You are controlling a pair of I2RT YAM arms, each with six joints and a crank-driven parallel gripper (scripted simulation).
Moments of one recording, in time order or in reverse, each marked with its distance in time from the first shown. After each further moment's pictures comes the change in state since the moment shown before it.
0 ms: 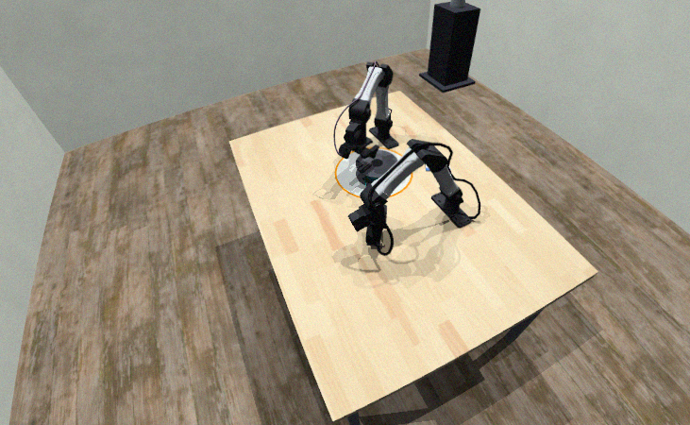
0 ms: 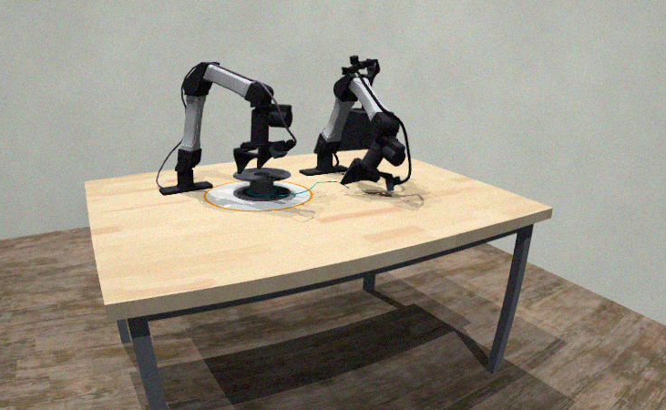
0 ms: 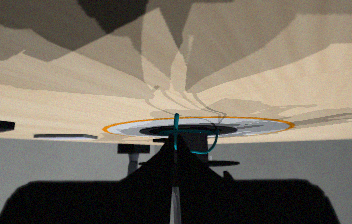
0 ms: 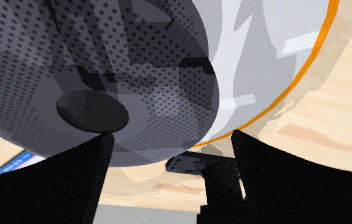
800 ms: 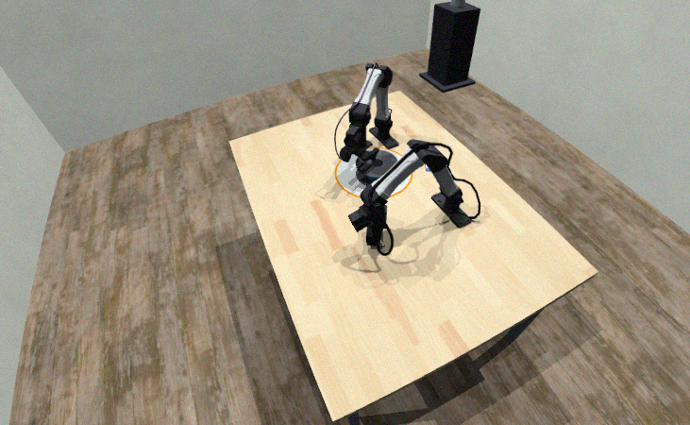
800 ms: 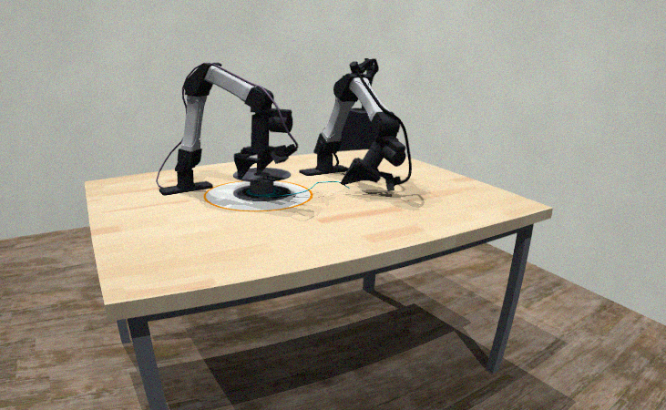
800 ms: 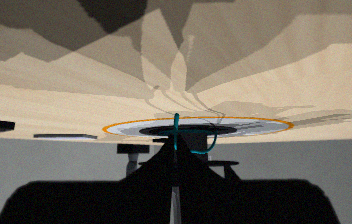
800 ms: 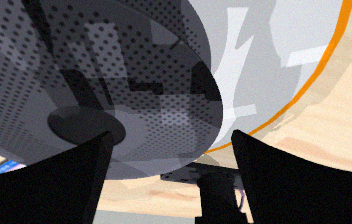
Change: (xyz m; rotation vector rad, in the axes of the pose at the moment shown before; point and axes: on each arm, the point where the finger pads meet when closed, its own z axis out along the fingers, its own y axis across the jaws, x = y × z) left arm -0.001 0.000 0.000 0.001 0.000 -0.002; right arm -0.002 0.000 0.016 -0.006 -0.001 -0.042
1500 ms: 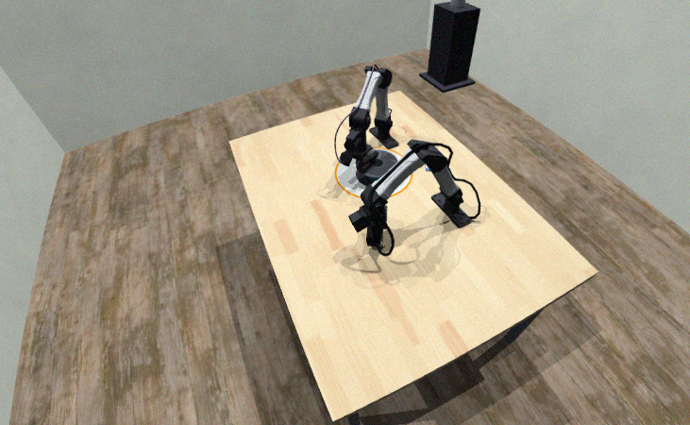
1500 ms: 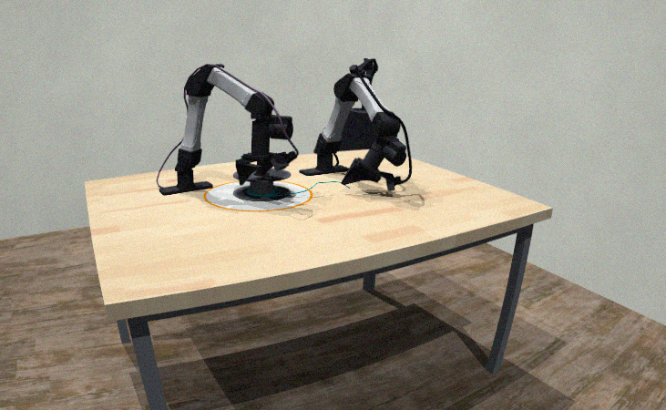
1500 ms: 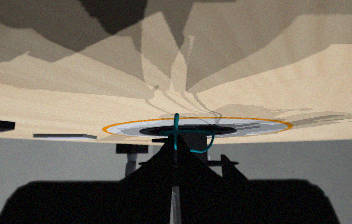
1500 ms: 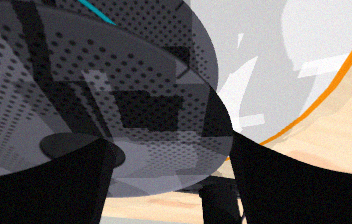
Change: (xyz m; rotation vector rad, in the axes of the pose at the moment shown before) left arm -0.002 0.001 -0.001 0.002 0.000 -0.006; right arm 0.000 0.002 0.020 -0.008 0.008 -0.002
